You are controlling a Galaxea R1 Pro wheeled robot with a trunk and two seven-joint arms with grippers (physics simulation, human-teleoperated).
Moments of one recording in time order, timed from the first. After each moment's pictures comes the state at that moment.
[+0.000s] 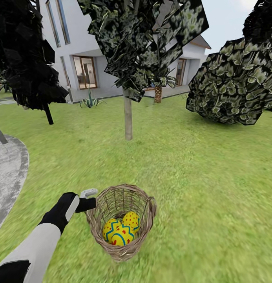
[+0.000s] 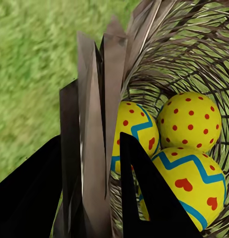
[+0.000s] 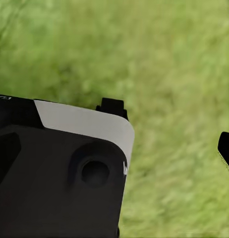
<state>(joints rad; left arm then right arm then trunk) -0.79 0.06 0.09 -0.62 0.20 0.77 -0.06 -0.29 -0.04 -0.24 0.02 0.39 -0.07 0.04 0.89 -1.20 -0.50</state>
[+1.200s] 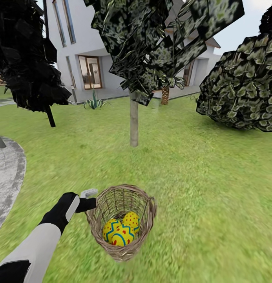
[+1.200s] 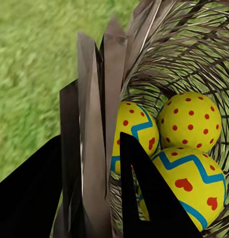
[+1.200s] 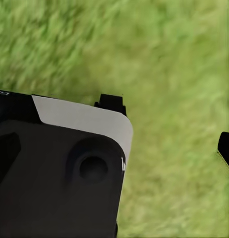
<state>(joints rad) -0.79 0.06 0.09 -0.62 0.20 0.77 -0.06 -0.29 -0.05 -0.24 0.03 0.39 -0.06 0.04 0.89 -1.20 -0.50</state>
